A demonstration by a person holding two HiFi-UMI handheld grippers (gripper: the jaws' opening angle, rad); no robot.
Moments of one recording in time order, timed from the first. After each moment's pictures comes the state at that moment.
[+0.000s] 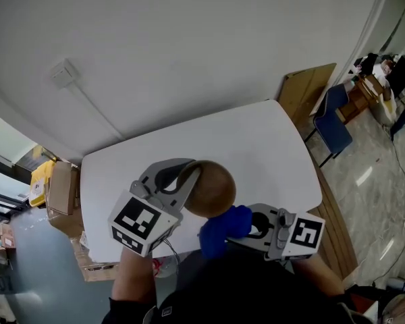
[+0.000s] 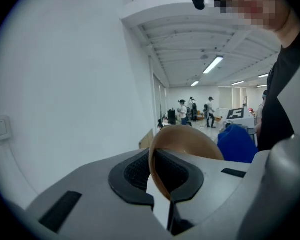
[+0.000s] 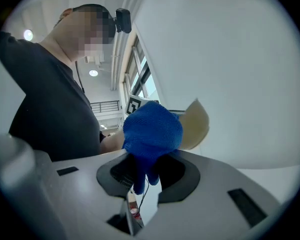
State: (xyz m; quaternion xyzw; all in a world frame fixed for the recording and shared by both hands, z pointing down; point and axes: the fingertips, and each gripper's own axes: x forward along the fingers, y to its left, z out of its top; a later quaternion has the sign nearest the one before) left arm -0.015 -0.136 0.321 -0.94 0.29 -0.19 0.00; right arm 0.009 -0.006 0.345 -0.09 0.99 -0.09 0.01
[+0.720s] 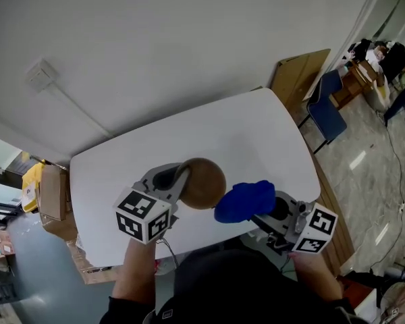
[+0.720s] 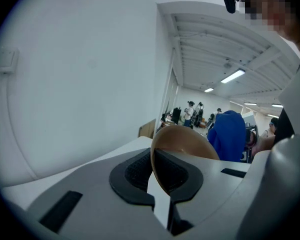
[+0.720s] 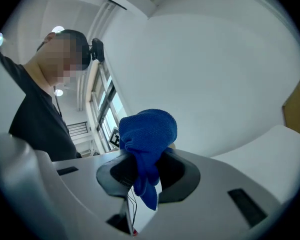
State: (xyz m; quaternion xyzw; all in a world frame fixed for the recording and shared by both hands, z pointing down) left arm -0.028 -0.175 0.421 -0.92 0.30 -0.18 -0.16; right arm 0.080 -0.070 0.379 -0.27 0.94 -0.22 0.08
